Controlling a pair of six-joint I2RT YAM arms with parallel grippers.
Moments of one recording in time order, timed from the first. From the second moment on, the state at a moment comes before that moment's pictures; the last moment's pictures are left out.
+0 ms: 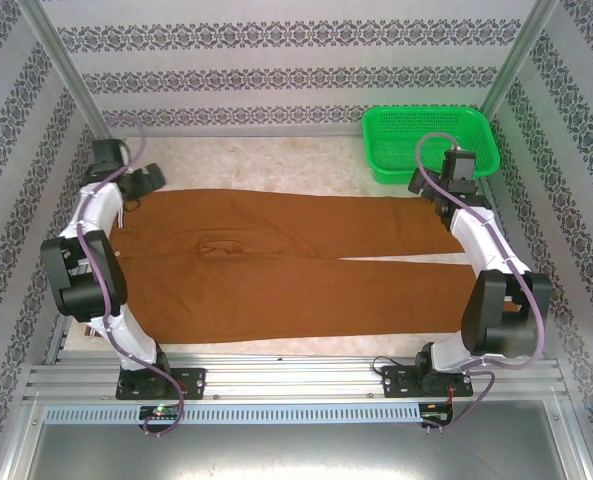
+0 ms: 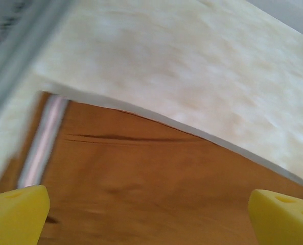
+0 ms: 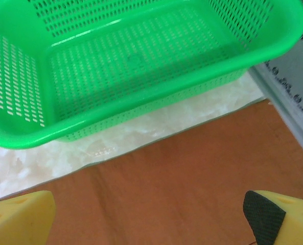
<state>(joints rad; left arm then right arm) 0.33 1.80 1.43 -0.51 0.07 -0.27 -0.09 1.51 1.10 -0.30 0.12 0.28</state>
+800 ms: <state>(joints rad) 0.61 2.16 1.63 -0.50 0.42 -0.34 -0.05 1.62 1.17 -0.37 0.07 0.35</state>
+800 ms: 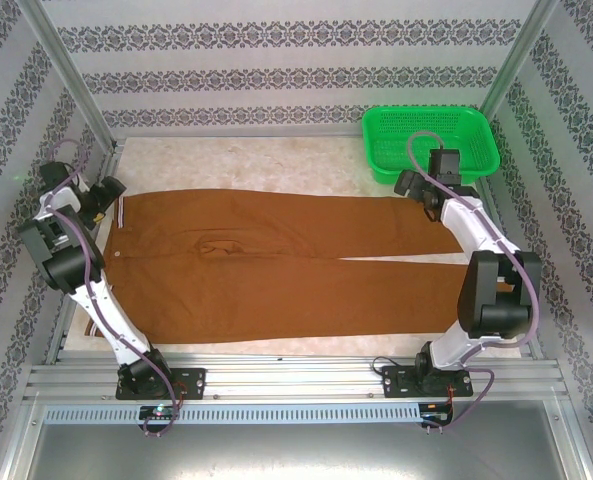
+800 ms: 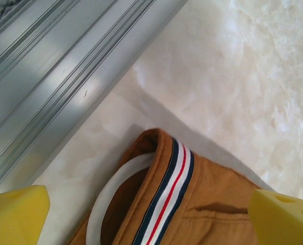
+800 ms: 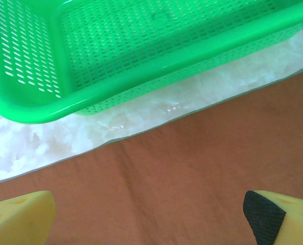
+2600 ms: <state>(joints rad) 0.50 2.22 1.69 -0.60 0.23 -0.21 -0.29 1.98 1.58 -0.73 0.11 0.51</state>
